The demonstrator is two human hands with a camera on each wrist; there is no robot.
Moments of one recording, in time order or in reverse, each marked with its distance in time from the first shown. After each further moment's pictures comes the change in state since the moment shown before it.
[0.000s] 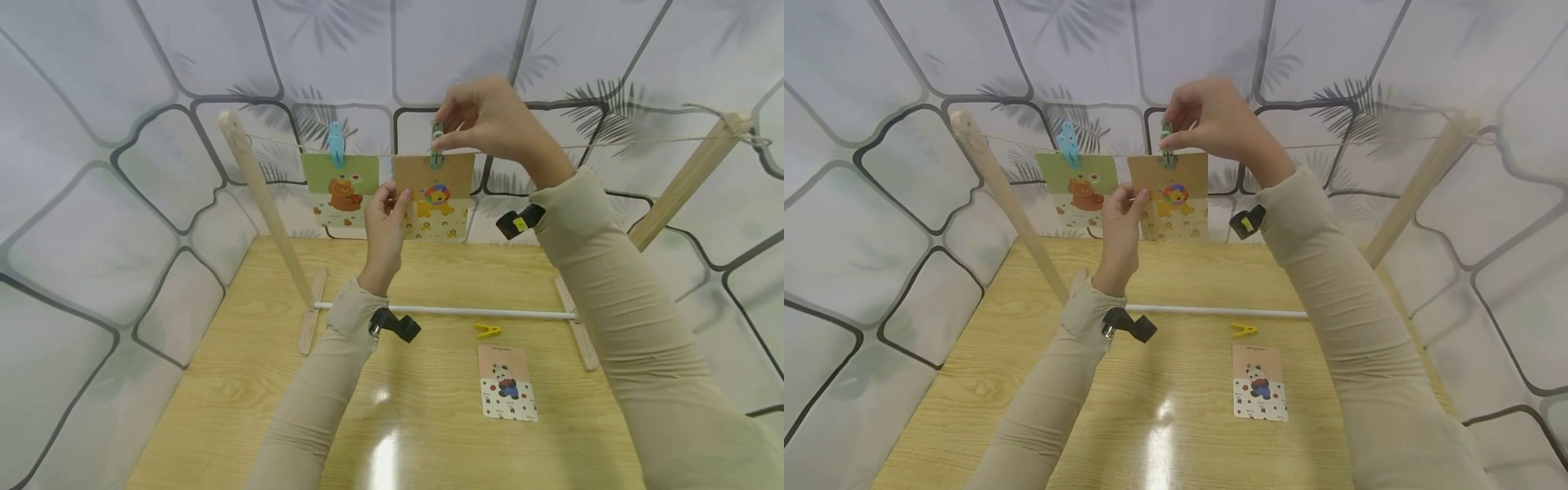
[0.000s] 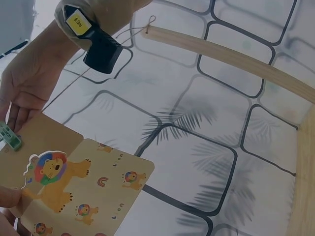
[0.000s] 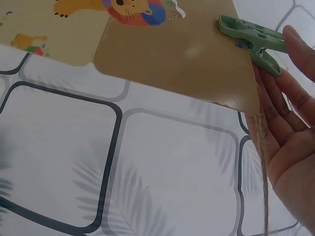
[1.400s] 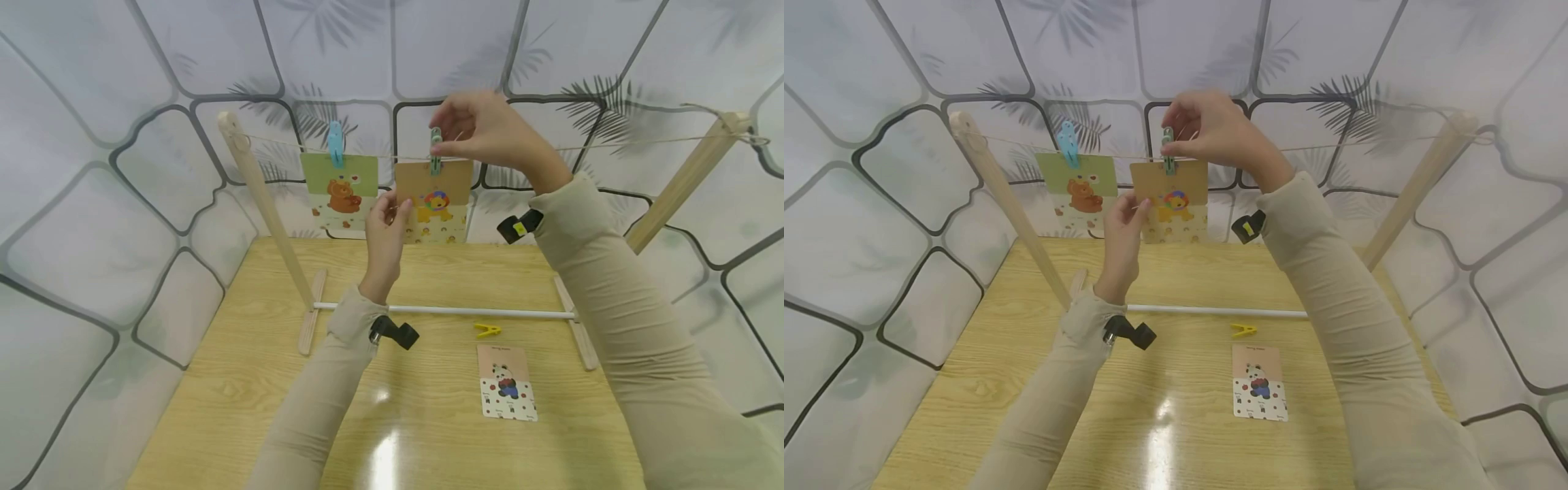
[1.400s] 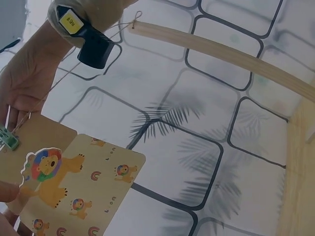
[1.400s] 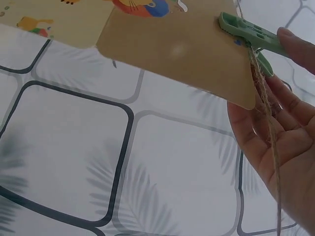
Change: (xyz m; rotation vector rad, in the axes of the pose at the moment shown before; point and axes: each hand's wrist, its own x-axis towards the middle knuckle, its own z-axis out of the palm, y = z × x) left_hand -0.006 -0.012 -0.005 0.001 -0.028 0.014; right_hand -0.002 0.008 0.003 0.033 -0.108 0.098
